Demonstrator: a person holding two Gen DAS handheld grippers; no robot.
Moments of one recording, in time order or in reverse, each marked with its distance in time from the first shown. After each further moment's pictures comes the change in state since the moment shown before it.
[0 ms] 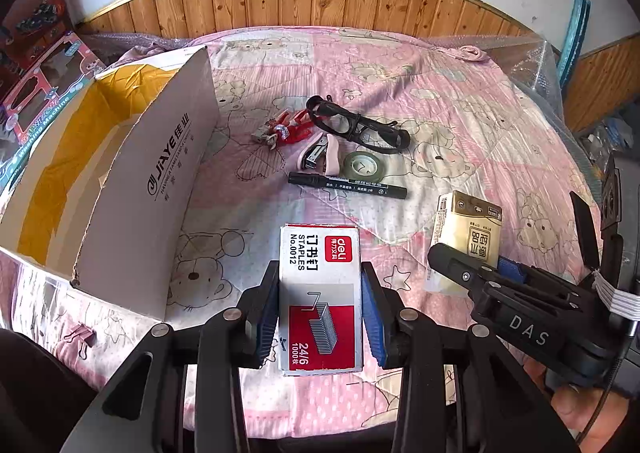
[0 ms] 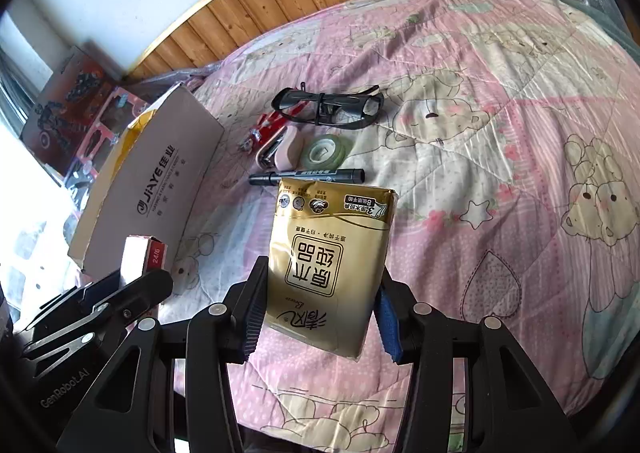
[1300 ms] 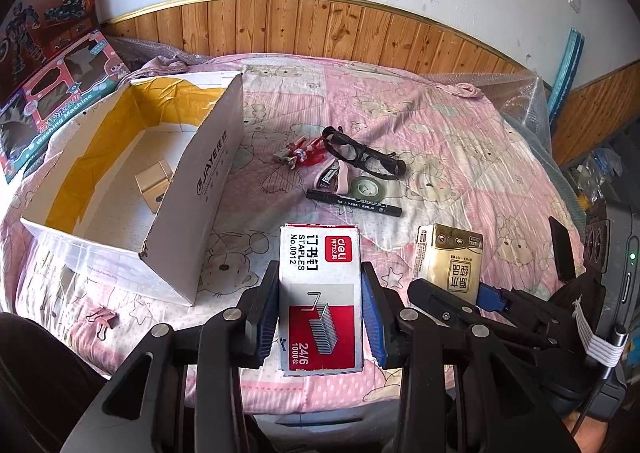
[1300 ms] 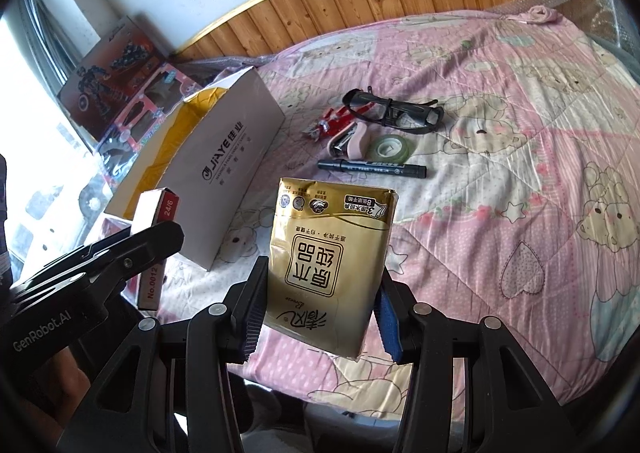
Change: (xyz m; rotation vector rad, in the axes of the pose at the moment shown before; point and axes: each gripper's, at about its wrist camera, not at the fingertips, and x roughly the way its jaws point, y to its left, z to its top) left arm -0.057 0.028 -0.014 -0.066 -0.096 -0.035; right arm -0.032 0.055 -0.028 -0.143 -0.018 0.074
